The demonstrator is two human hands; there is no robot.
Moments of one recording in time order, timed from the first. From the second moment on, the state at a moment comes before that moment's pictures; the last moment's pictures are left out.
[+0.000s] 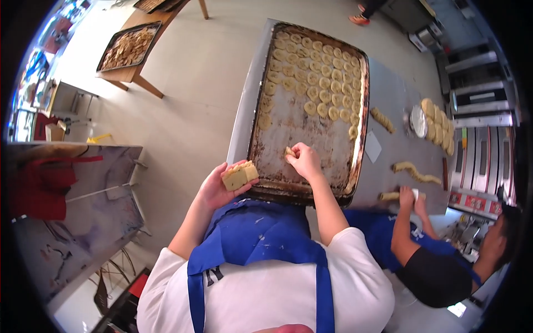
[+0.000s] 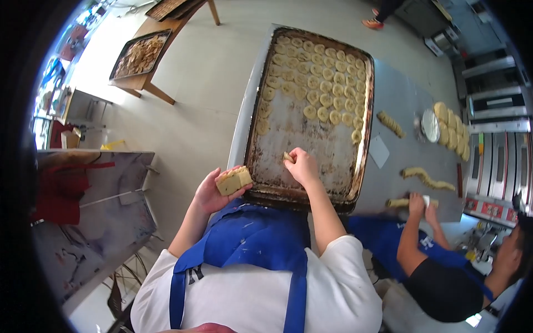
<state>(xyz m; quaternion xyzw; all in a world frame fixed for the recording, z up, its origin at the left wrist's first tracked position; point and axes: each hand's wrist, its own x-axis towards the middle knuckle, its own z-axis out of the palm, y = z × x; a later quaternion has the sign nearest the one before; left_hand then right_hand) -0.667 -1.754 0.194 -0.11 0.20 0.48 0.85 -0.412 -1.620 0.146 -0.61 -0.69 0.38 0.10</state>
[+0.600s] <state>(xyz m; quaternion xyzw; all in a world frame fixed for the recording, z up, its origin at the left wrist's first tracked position) -0.666 -1.758 0.190 -0.11 0.21 0.51 0.83 -0.469 -1.483 0.127 -0.63 -0.69 0.28 0.23</state>
